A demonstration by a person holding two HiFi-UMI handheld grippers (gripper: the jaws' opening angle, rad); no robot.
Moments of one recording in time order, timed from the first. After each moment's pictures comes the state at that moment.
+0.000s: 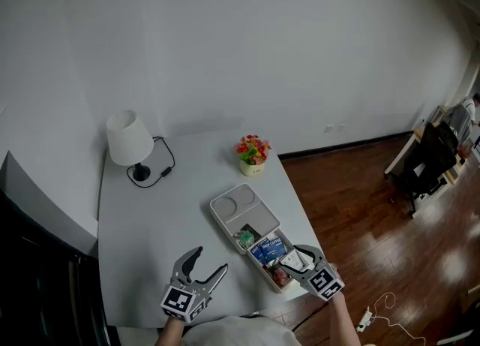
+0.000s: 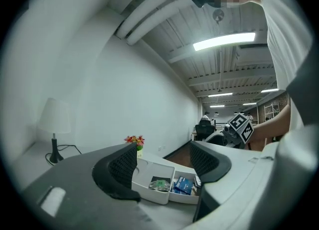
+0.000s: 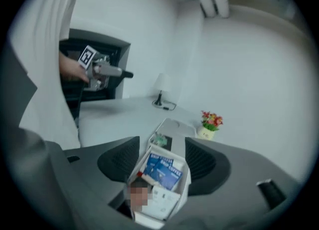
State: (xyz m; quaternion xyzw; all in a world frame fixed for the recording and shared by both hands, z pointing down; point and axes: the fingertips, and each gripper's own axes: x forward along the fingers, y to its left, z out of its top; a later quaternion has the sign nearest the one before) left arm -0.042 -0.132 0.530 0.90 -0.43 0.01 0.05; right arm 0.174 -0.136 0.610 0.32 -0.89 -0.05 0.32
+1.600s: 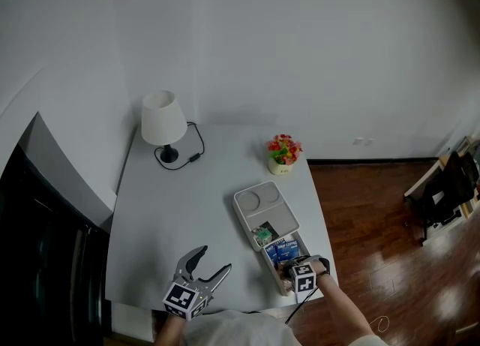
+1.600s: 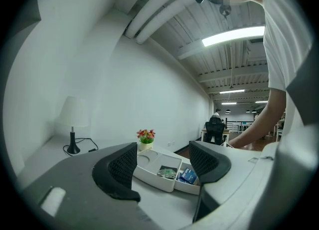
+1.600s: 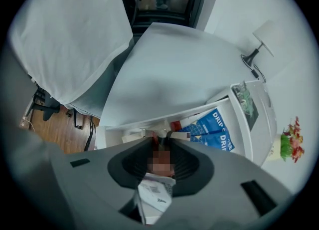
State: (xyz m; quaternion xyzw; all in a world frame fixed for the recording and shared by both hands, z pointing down) left arm -0.073 -0.106 0.550 0.87 -0.49 0.02 0.08; right arm 0.176 -0.109 0.807 -0.10 -0.74 -0.16 0.64
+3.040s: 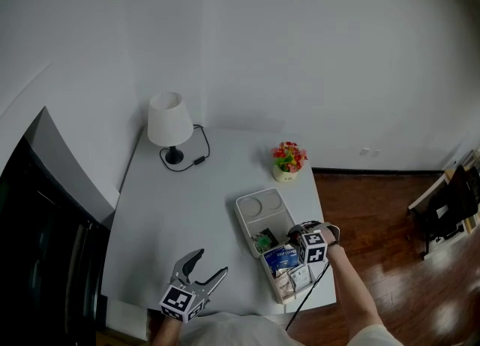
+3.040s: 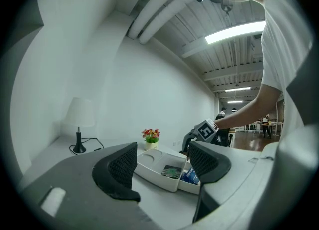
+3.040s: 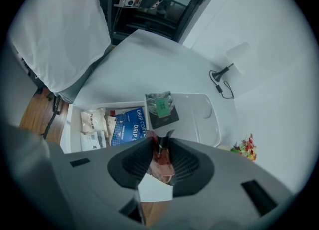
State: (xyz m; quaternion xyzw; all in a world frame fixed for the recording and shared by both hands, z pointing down) left arm -0.077 -0.108 0.553 0.85 -0.52 0.02 0.08; right arm 0.149 -0.259 0.707 -0.04 -0.74 -0.28 0.61
